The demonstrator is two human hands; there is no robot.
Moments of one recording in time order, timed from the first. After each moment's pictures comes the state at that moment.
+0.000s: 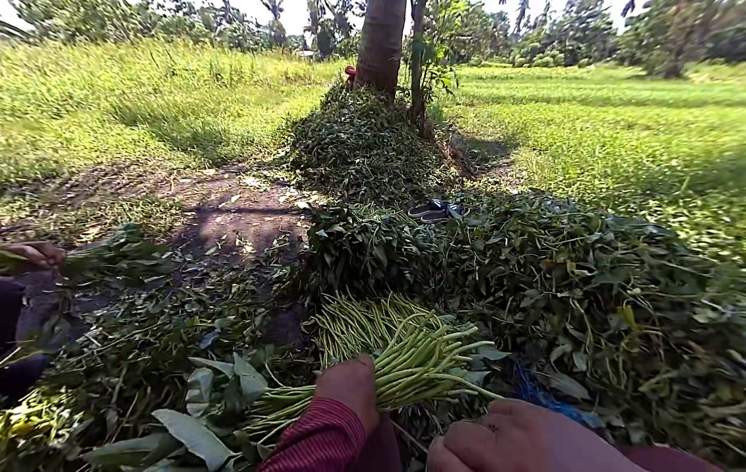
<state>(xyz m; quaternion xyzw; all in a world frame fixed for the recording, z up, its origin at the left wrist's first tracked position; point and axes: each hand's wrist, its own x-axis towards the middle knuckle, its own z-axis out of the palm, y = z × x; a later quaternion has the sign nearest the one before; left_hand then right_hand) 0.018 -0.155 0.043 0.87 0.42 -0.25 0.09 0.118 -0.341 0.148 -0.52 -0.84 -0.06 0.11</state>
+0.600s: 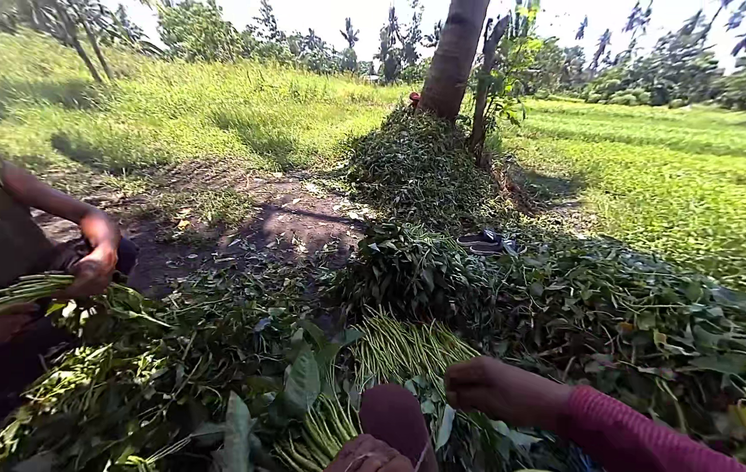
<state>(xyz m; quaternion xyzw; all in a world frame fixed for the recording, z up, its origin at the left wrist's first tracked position) -0.100 -0.190 0.011 0.92 0.12 0.36 0.12 0.203 -0.202 0.074 -0.54 -0.71 0.43 0.13</state>
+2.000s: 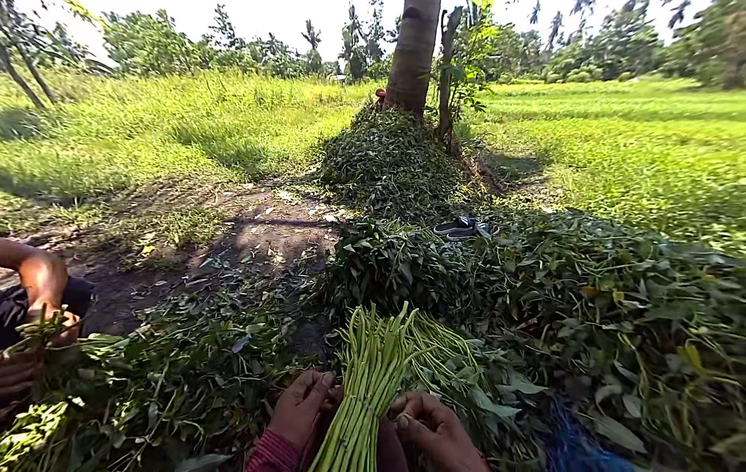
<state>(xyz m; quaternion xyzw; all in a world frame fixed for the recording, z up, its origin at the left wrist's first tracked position) -0.089 -0.087 -0.032 0.64 0.45 0.29 0.55 0.112 -0.249 -0.052 -0.48 -0.44 0.43 0.63</state>
